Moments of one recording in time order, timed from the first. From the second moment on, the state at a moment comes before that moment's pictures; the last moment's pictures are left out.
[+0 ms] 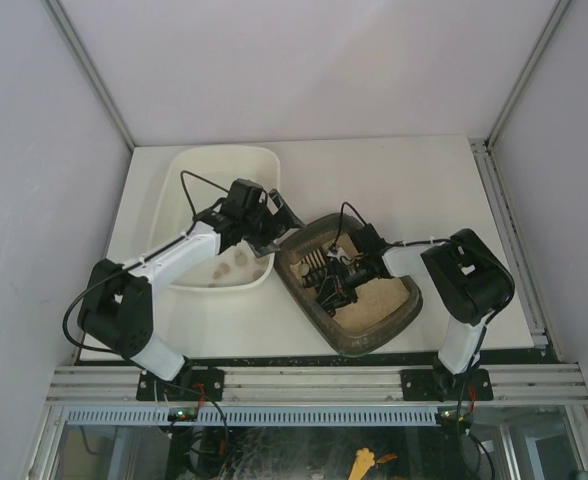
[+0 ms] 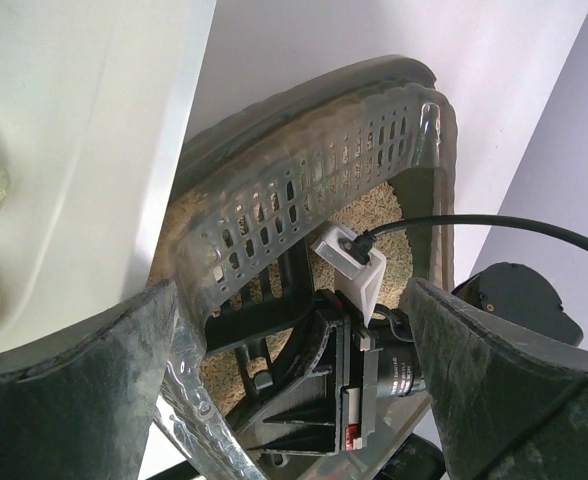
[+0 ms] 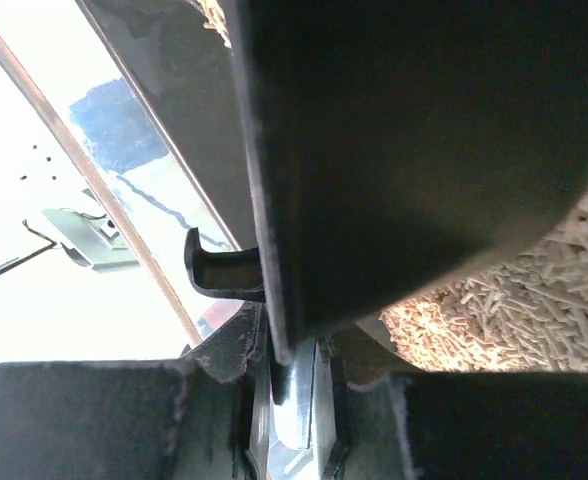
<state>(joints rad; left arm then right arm) -0.51 1.56 1.10 -0.35 0.16 -1.08 0.54 1.81 0.81 -0.17 -1.05 0.79</state>
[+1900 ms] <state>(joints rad) -0.33 1.36 1.47 -0.78 -0.02 -0.30 0.34 0.70 0.19 0.16 -0.90 0.90</state>
